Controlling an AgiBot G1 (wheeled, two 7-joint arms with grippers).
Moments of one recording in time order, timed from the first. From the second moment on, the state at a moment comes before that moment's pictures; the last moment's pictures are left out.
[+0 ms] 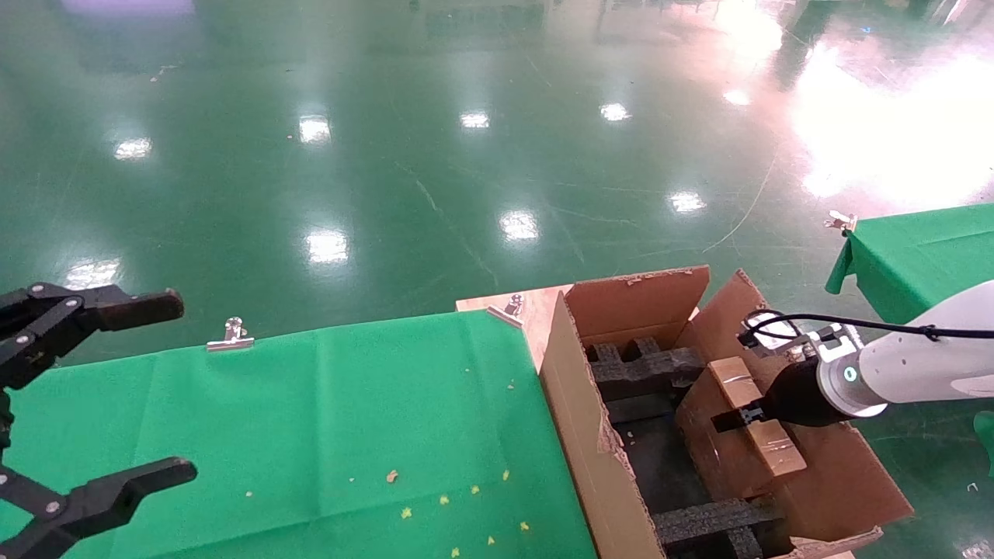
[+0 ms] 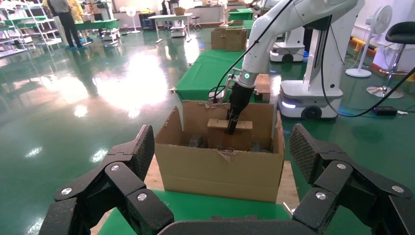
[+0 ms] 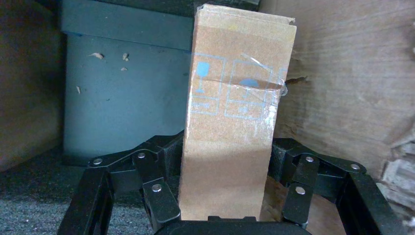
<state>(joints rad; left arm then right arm) -1.09 0.58 0.36 -1.25 0.66 1.46 -0.14 1.77 -0.65 -2.05 0.70 -1.10 -0.72 1.10</state>
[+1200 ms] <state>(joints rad) -1.09 0.58 0.36 -1.25 0.66 1.46 -0.14 1.82 -0.62 -2.03 0.73 -1.10 -0.72 1.07</state>
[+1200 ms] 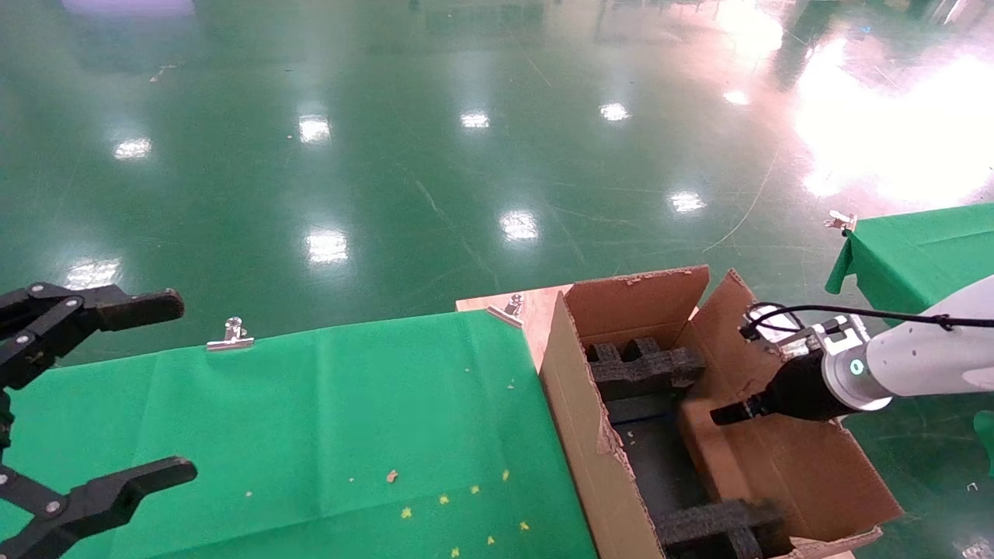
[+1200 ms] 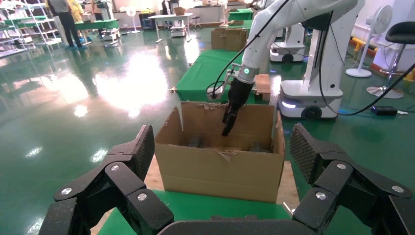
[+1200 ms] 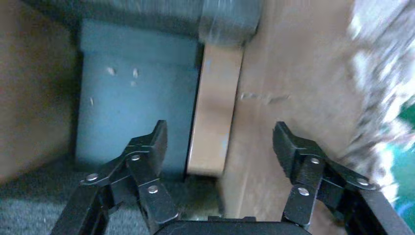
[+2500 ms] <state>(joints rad) -1.09 0.58 0.36 -1.25 0.66 1.46 -0.14 2.00 -0.38 -1.74 1.37 -0.95 -0.61 0.81</state>
